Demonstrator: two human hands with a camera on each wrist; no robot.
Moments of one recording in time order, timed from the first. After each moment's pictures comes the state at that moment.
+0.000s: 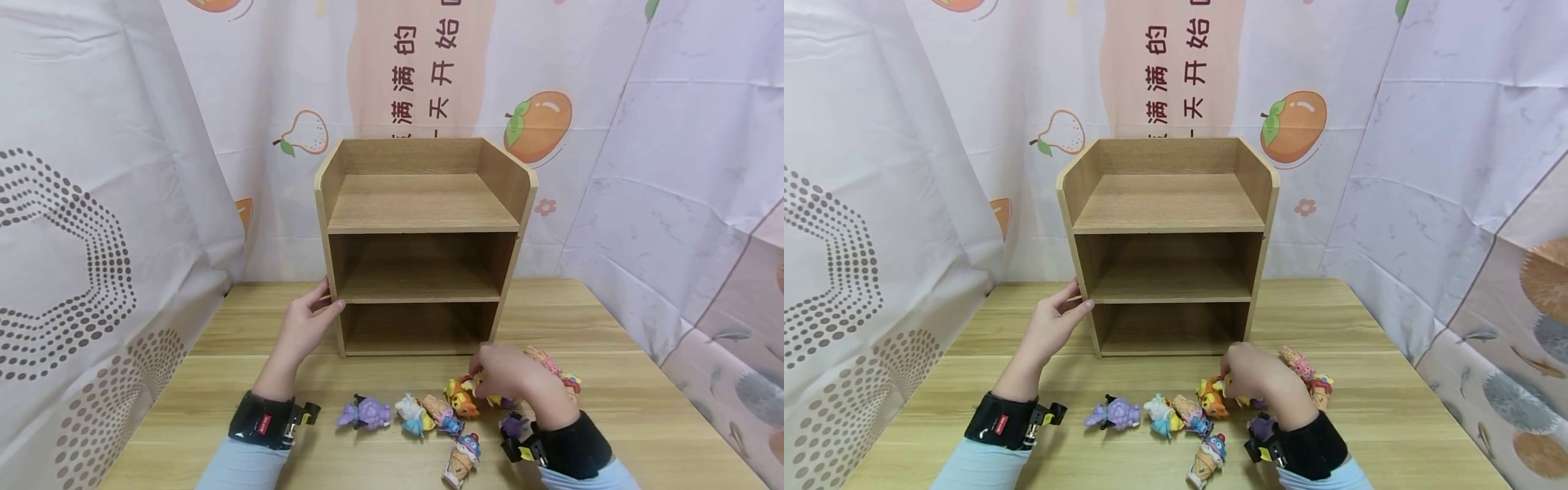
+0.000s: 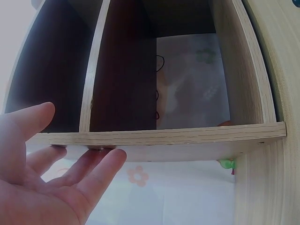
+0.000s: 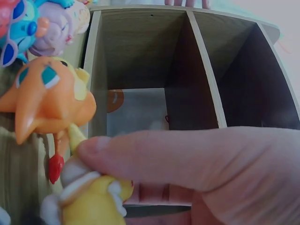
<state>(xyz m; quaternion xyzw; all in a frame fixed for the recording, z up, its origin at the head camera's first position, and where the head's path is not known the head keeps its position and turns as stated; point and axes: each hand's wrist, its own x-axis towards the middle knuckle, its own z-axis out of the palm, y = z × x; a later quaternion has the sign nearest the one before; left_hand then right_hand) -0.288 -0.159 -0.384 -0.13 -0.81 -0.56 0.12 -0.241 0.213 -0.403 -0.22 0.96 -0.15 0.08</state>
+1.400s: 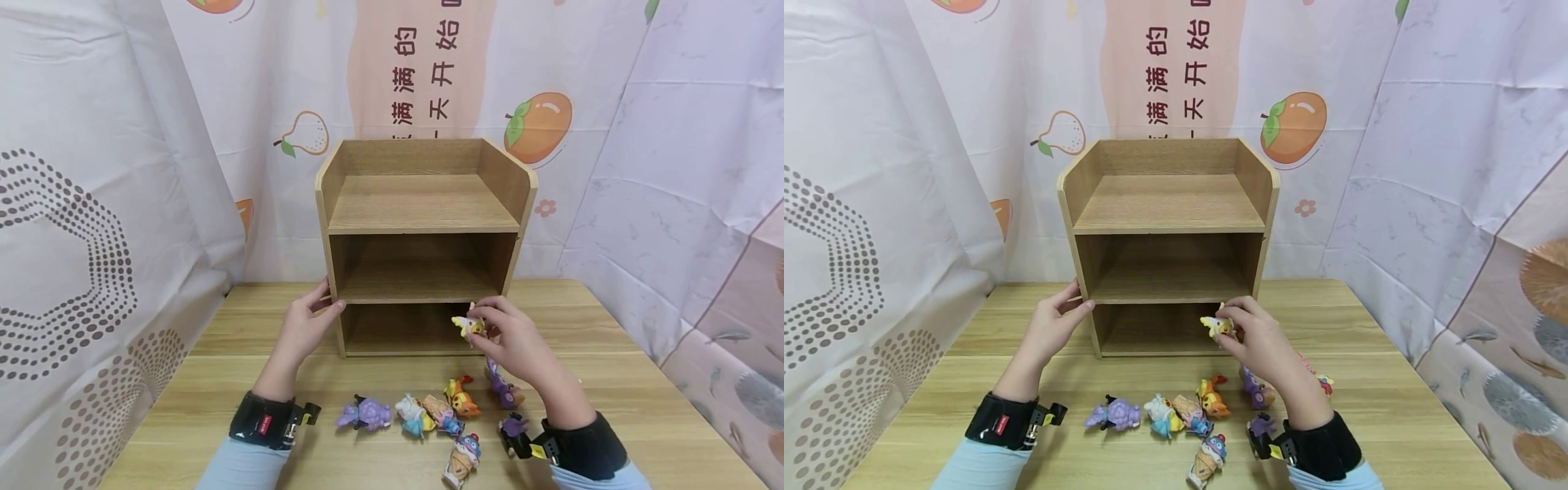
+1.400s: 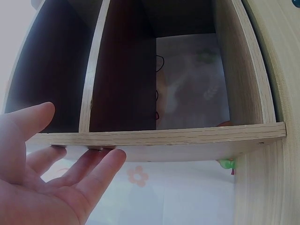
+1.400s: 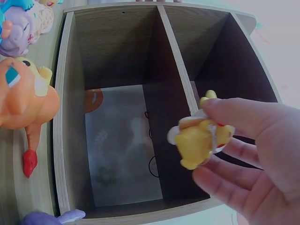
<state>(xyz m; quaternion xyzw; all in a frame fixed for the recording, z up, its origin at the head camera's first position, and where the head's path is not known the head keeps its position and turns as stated) -0.289 -0.160 -0.386 -0.13 -0.81 -0.56 0.12 -0.253 0.226 -0.391 -0.31 0.87 -0.27 -0.28</state>
